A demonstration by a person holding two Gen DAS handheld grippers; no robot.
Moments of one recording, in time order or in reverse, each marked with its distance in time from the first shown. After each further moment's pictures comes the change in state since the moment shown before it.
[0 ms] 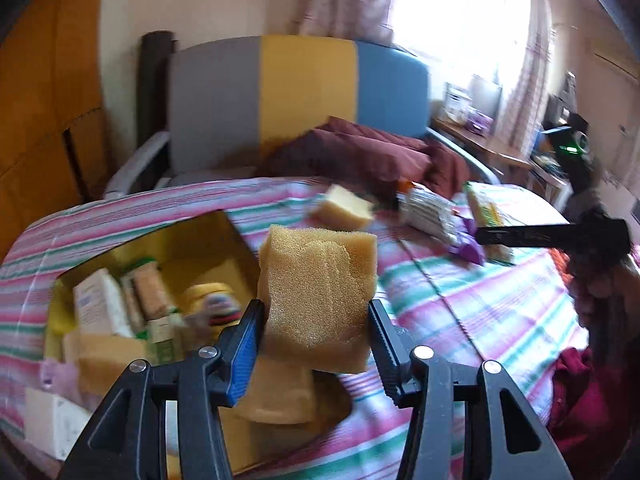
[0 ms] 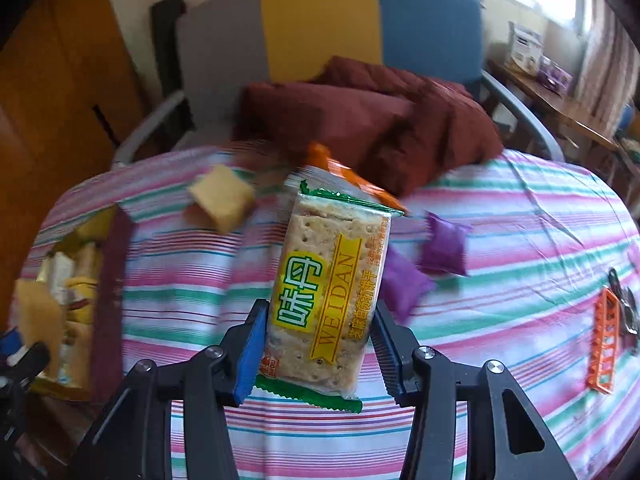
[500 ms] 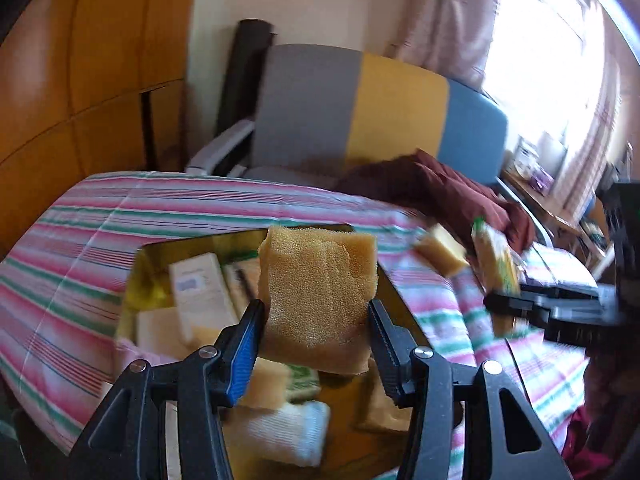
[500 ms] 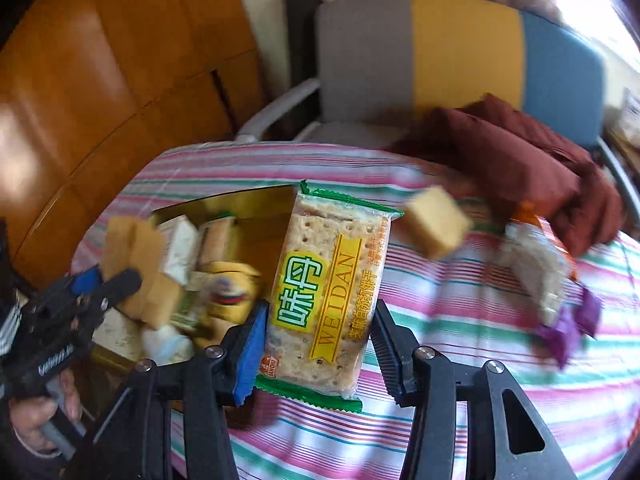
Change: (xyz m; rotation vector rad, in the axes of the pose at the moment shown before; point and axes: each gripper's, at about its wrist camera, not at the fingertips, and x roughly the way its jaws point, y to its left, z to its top) left arm -0.022 0.109 0.000 -0.241 -0.046 0.136; right arm 0.006 0.167 0.008 -0.266 -0.012 0.283
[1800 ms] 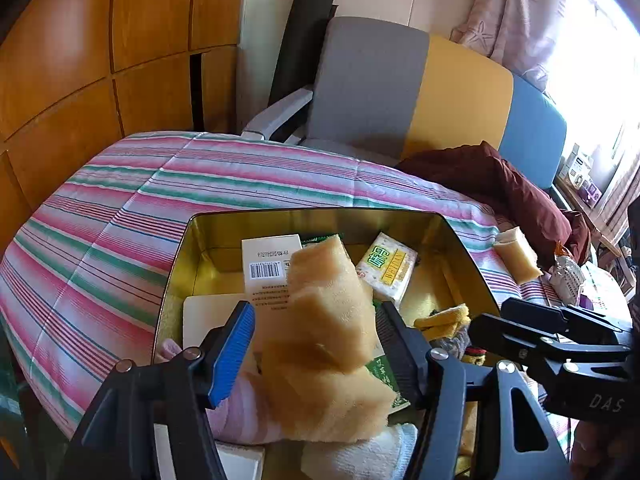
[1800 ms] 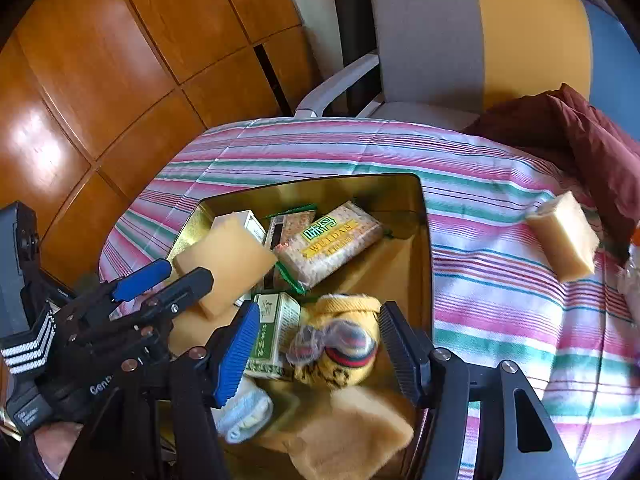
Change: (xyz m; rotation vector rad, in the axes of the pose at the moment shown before) left arm 0.042 0.049 0.000 -0.084 0.092 0.133; right arm 0.077 0.069 0.016 -0.008 0.057 0.147
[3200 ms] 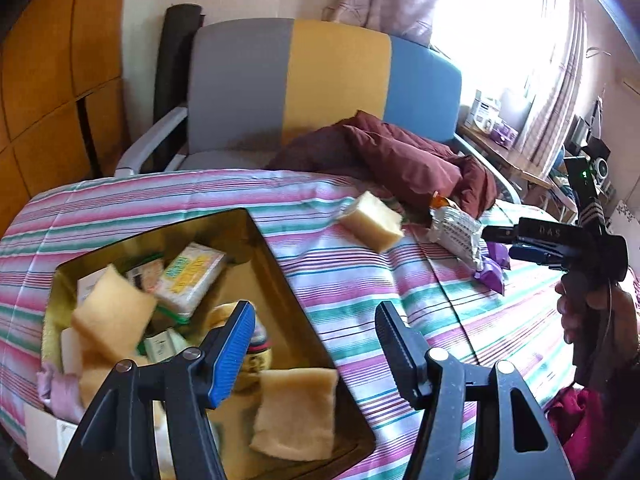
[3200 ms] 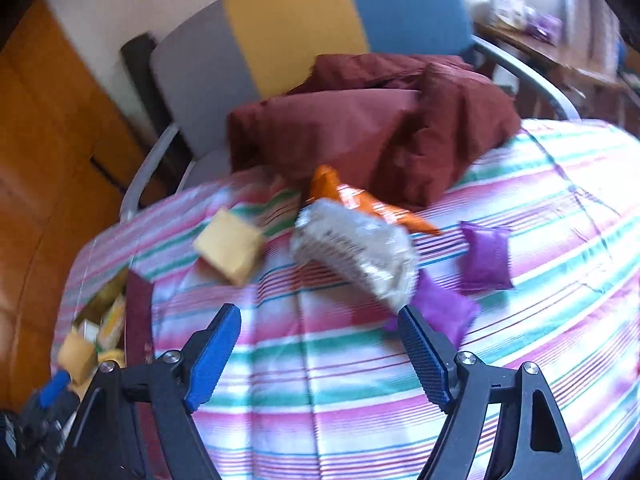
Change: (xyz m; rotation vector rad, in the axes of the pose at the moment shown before) left arm -0.026 -0.150 -0.011 0.252 0.026 -0.249; right arm -0.128 -0.252 -0.042 0.501 -0.119 -0.317
